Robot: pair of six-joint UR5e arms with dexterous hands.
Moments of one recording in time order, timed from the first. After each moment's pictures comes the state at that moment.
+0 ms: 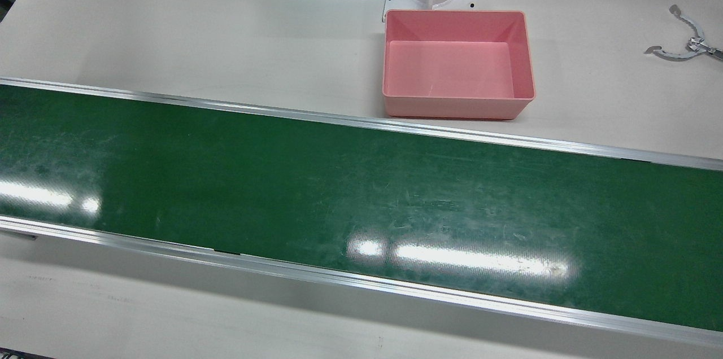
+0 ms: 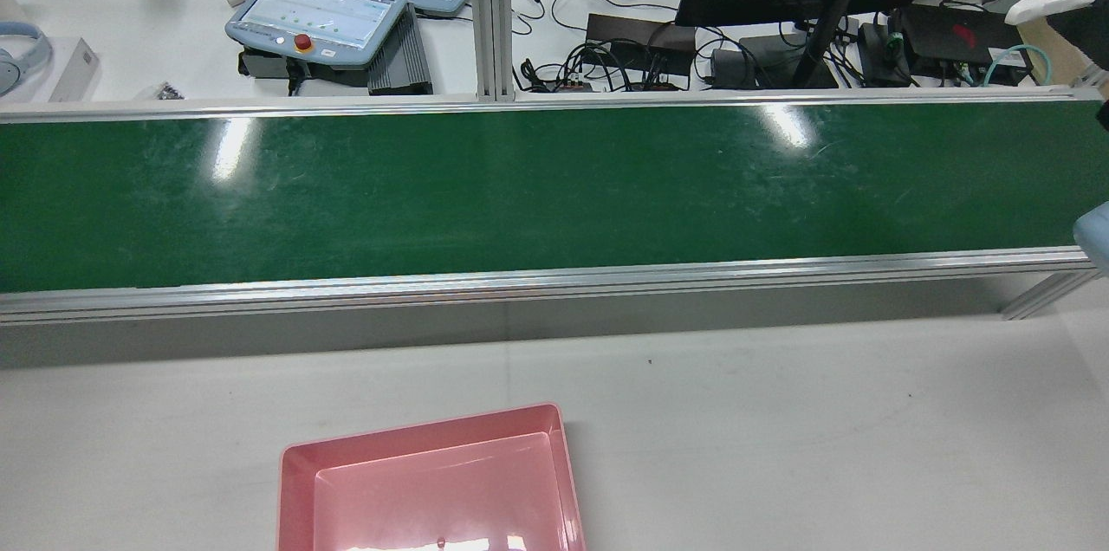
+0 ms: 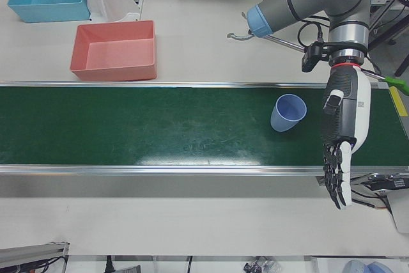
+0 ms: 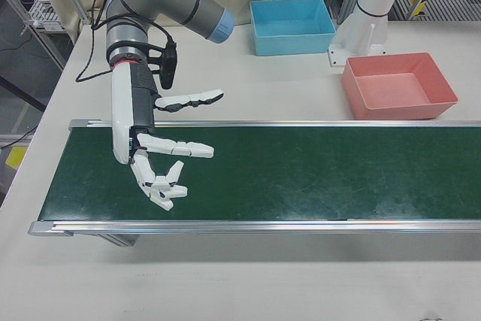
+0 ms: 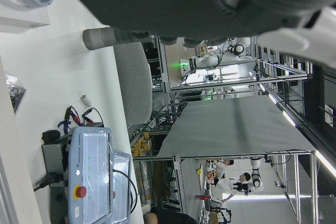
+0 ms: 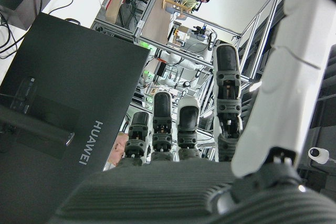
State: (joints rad) left arm -1.46 -1.86 -1.67 0.42 1.75 0.12; right arm 1.38 -1.38 1.84 -3.43 -1.54 -0.37
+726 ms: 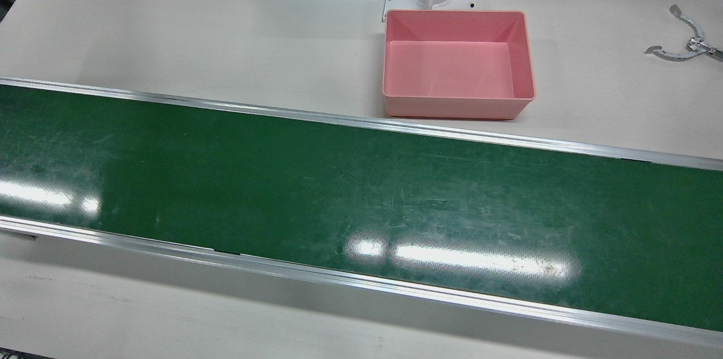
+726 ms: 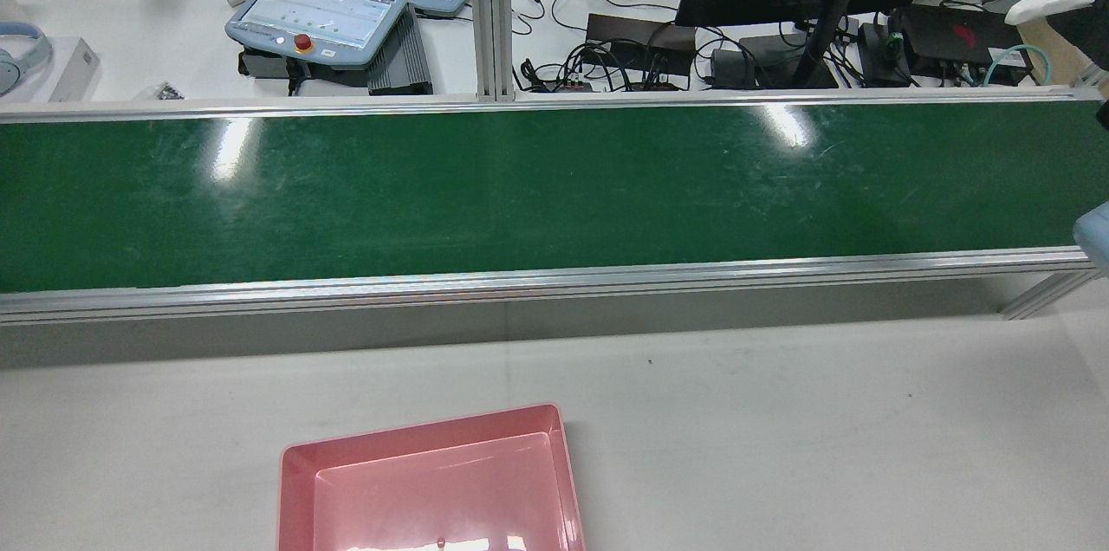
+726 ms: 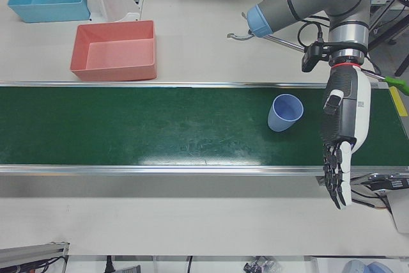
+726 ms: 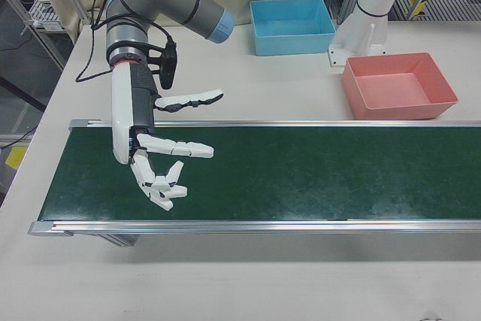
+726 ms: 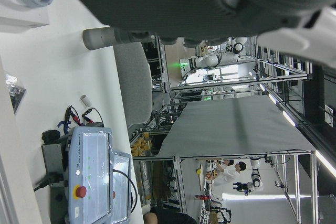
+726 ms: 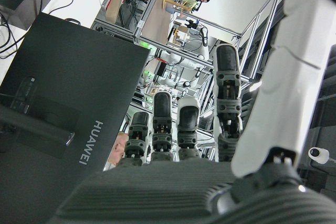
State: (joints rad) left arm -1.46 -1.86 -1.67 0.42 1.75 0.12; right arm 1.38 -1.38 1.84 -3.43 -1.54 -0.37
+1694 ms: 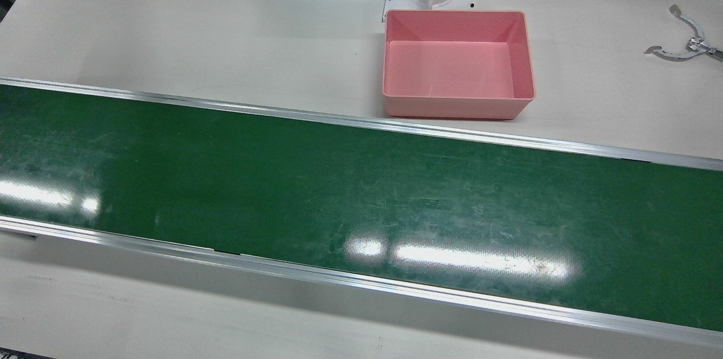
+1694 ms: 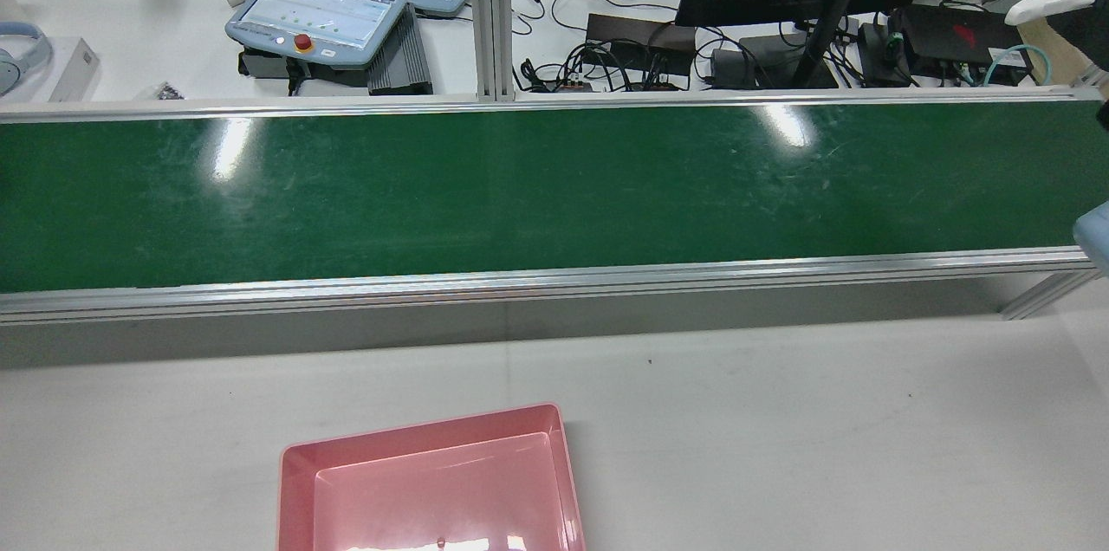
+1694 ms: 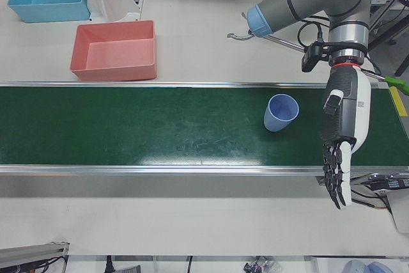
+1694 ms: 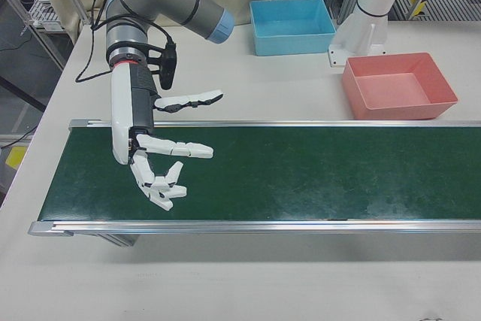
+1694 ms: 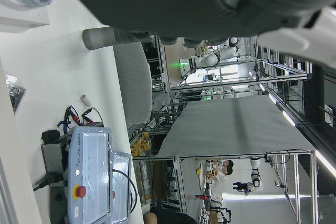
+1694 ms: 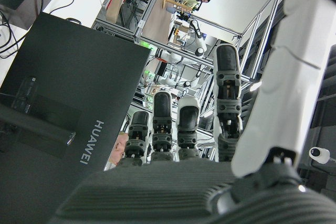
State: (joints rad) left arm -1.46 -1.86 -1.67 0.42 1.75 0.12; right arm 1.38 -1.38 1.84 -3.43 -1.54 -0.37
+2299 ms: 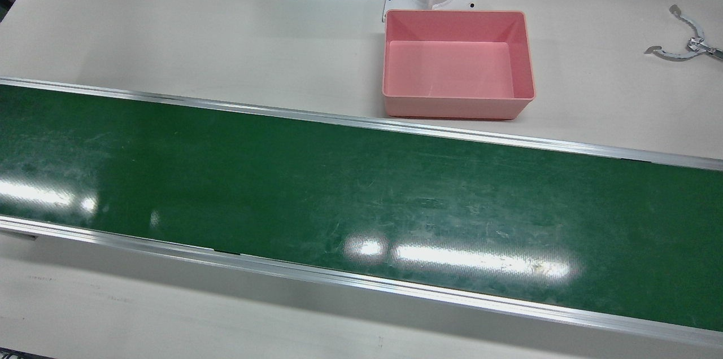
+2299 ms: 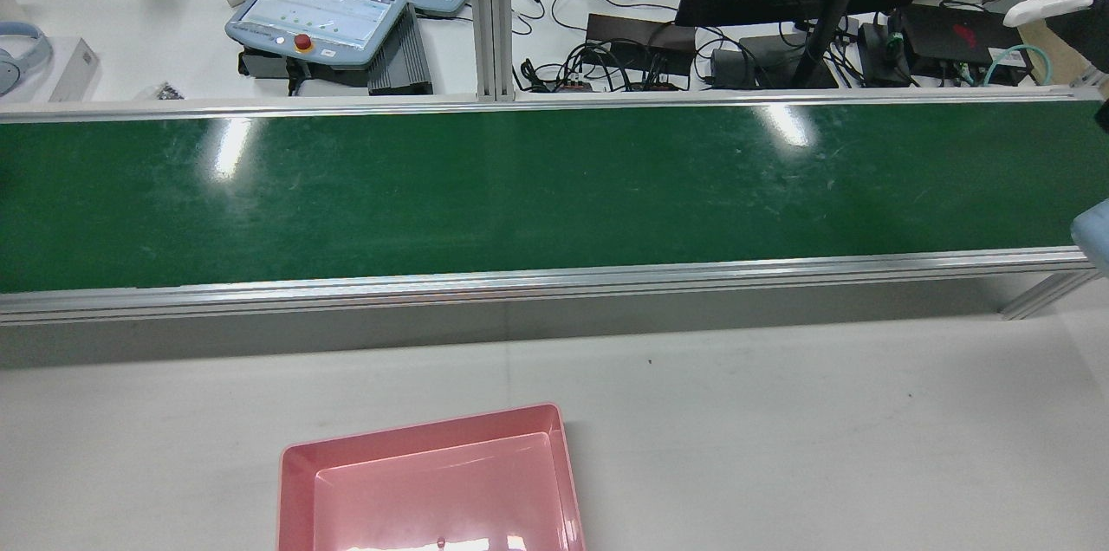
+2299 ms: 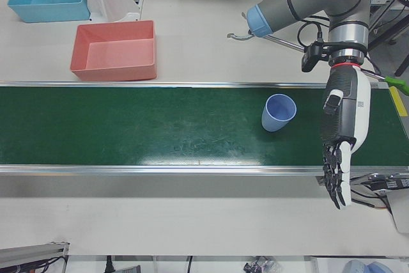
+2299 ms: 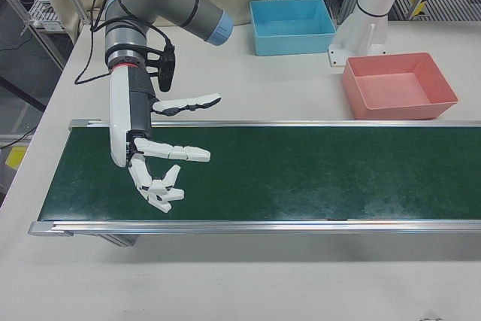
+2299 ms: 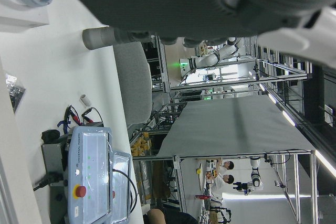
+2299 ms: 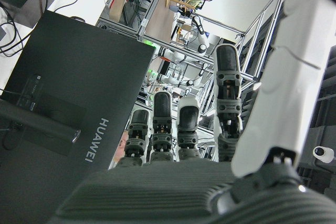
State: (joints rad) left arm -1.46 -1.86 -1.67 0.42 1.75 0.12; right arm 1.38 -1.38 1.83 -3.43 -1.54 -0.37
